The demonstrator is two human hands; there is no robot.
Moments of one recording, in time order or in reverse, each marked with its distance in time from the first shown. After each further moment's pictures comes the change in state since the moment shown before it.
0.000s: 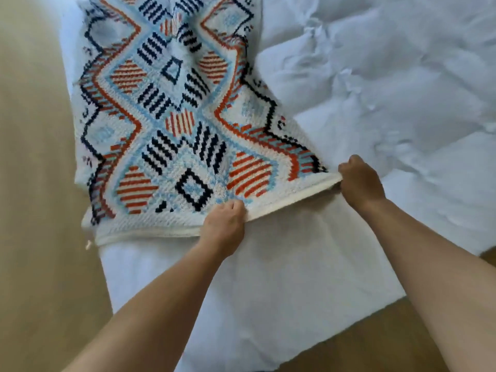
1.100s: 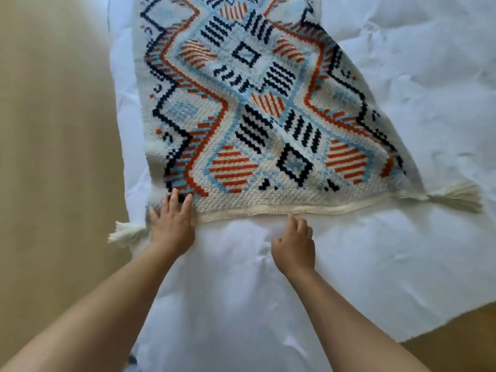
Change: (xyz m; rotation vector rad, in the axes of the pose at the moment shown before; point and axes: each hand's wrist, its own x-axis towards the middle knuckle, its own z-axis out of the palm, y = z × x) left_hand -0.060 -0.208 0.032 0.205 -0.192 -0.471; right_hand -0.103 -0.192 0.159 0.200 -0.214 0.145
